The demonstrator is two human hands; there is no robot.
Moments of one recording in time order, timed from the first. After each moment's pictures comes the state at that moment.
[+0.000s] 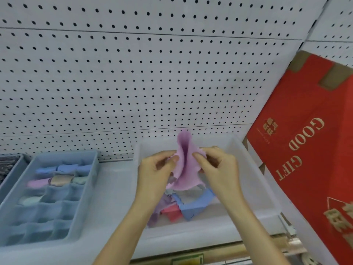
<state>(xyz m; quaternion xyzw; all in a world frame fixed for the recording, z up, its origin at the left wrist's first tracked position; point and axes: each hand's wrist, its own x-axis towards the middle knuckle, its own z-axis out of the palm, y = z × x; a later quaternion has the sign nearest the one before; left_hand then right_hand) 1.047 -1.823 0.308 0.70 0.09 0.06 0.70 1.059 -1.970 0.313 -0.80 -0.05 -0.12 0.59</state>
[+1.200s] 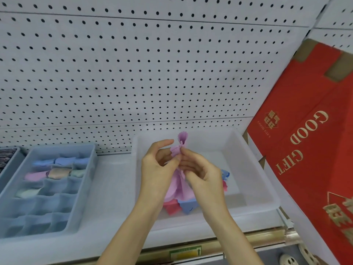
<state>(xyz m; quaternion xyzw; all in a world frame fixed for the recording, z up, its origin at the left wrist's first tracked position) 1.040 -1.841 0.316 0.63 0.14 0.06 0.76 1.035 -1.944 0.292 -0.69 -0.03 -0.02 0.72</state>
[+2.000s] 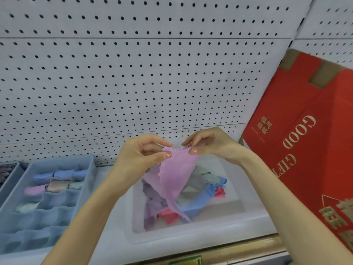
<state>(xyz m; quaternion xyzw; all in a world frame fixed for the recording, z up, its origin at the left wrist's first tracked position) 1.061 -1.796 0.361 0.76 -0.02 -0.01 0.65 1.141 -2.018 0.334 -0.76 -0.23 0.18 0.59</state>
